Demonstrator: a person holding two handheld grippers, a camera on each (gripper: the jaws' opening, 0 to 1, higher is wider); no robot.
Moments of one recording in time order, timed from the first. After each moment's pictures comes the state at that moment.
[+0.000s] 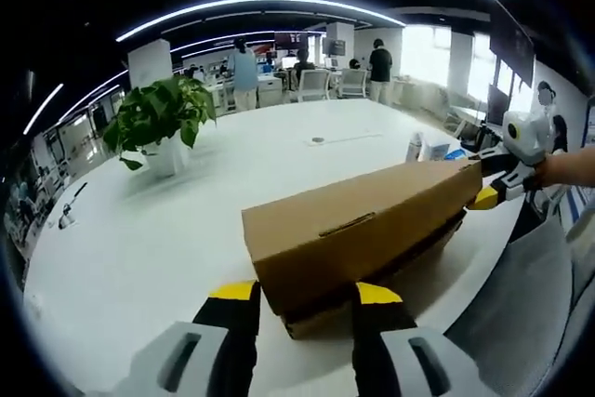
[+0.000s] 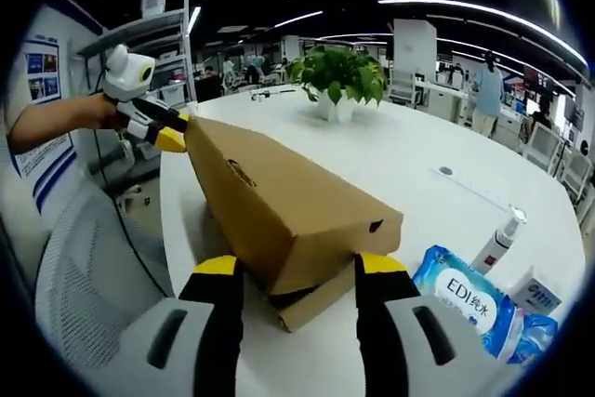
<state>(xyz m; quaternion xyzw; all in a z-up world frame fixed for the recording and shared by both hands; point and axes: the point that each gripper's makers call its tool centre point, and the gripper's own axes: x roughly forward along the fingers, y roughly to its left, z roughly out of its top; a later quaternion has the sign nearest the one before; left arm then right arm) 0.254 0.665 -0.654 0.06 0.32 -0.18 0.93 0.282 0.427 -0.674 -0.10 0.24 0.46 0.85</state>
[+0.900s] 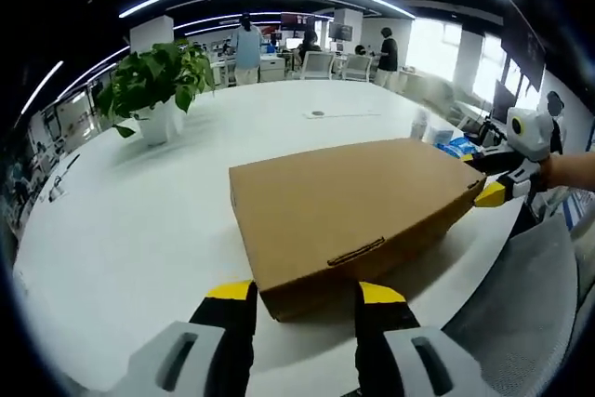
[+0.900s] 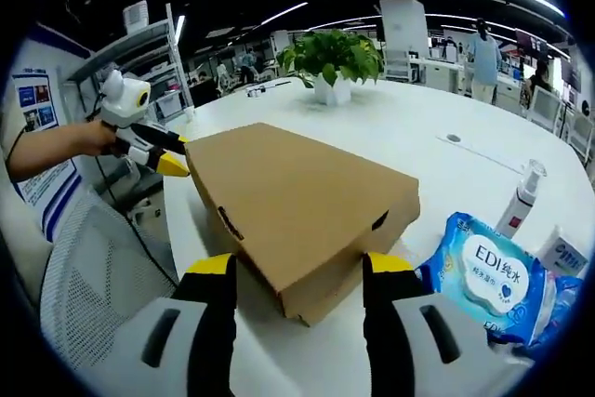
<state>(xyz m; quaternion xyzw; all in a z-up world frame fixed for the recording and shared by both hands) 0.247 0.661 -0.697 0.04 0.37 -0.18 0.91 0.277 0.432 -0.702 -0.06 0.29 0.45 0.84</state>
